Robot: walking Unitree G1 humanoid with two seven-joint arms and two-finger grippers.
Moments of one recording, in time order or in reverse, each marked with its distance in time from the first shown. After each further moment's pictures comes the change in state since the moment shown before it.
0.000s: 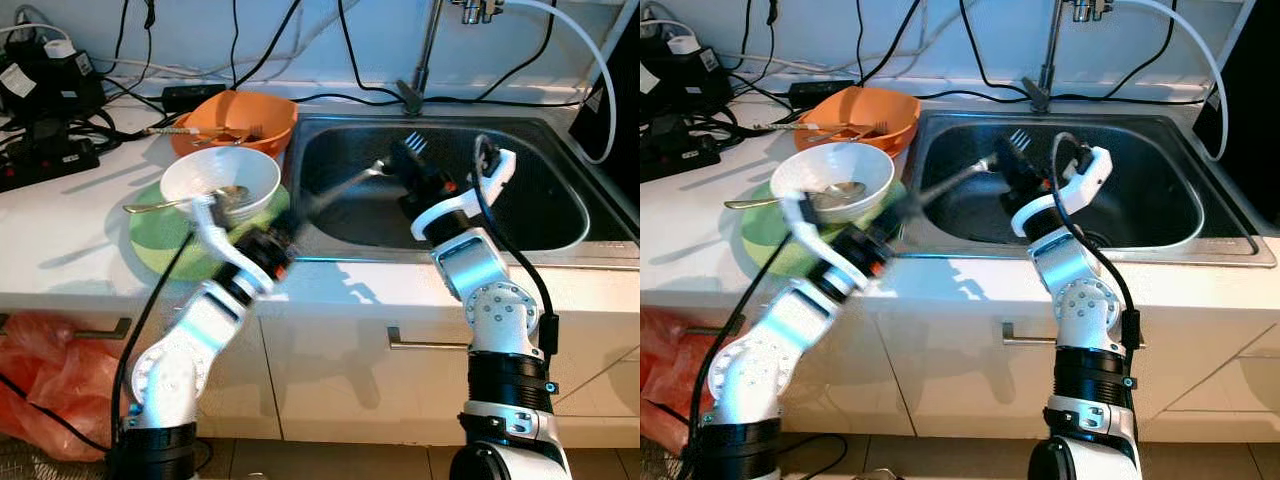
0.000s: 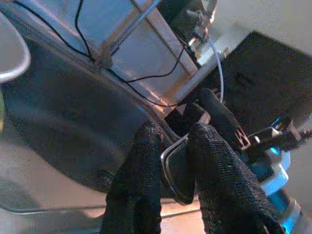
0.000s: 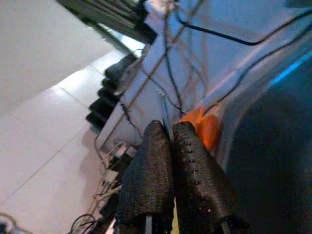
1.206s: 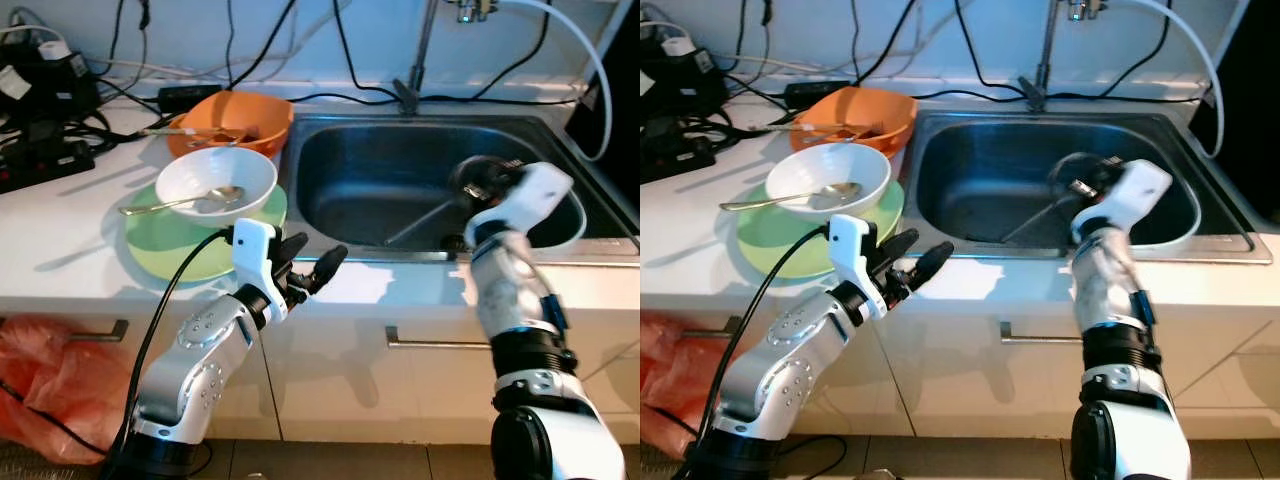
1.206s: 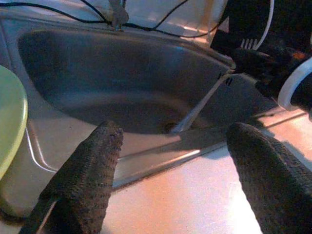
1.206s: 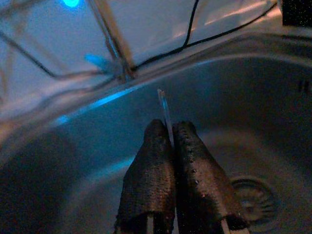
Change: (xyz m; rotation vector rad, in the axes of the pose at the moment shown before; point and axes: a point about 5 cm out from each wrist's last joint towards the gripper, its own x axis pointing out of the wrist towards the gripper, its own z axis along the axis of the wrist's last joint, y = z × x) left arm -0.004 0.016 -0.027 0.514 0.205 0.092; right arm -0.006 -0.080 0.039 -0.693 -0.120 -0.572
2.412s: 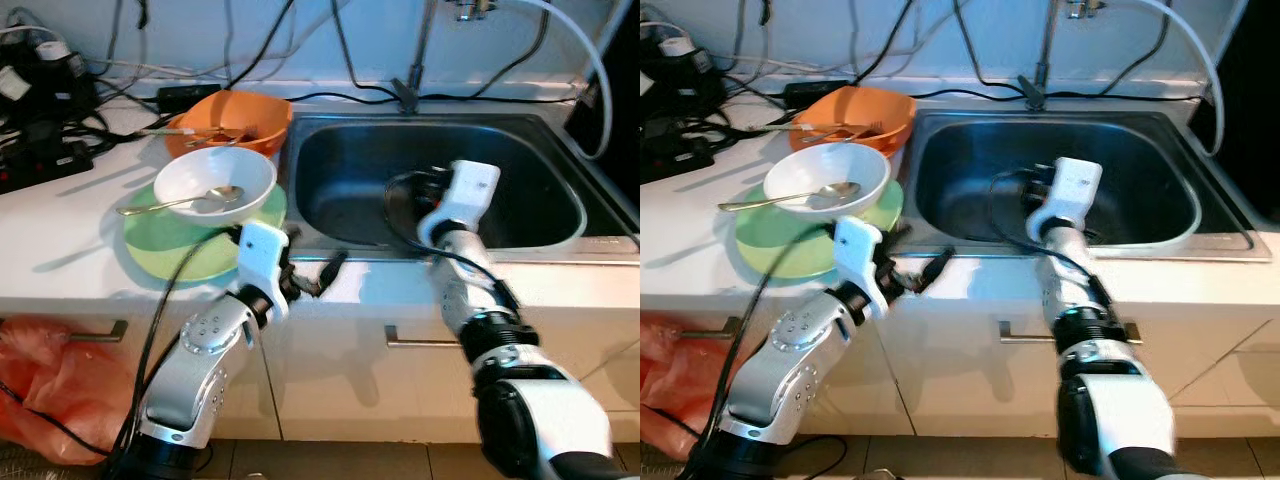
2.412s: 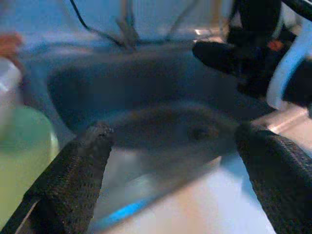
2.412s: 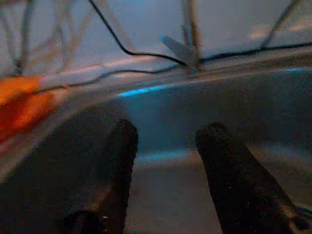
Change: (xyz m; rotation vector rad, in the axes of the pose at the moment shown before) left arm 0.000 -0.001 0.009 0.222 -0.072 0.064; right arm 0.003 0.053 -0.016 -0.108 -0.012 0.267
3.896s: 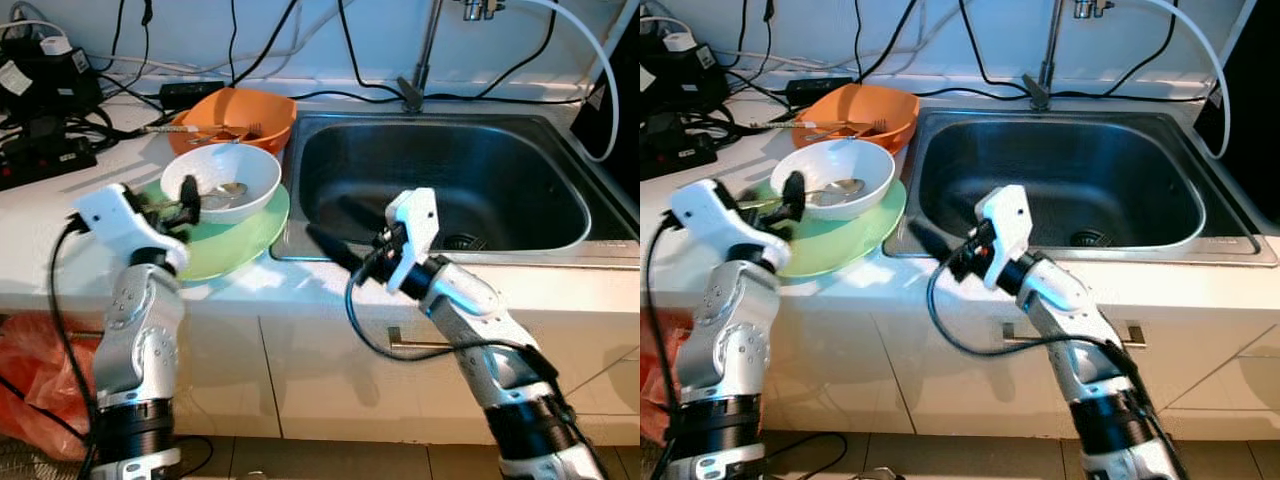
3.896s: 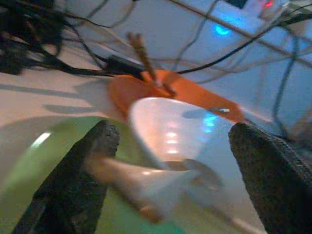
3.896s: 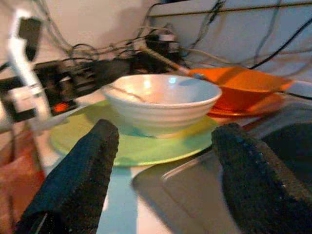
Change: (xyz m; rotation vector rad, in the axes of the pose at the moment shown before) left arm -0.027 0.101 0.024 -0.315 -0.244 0.651; right arm -0.086 0.061 0.015 -0.117 0.058 0.846
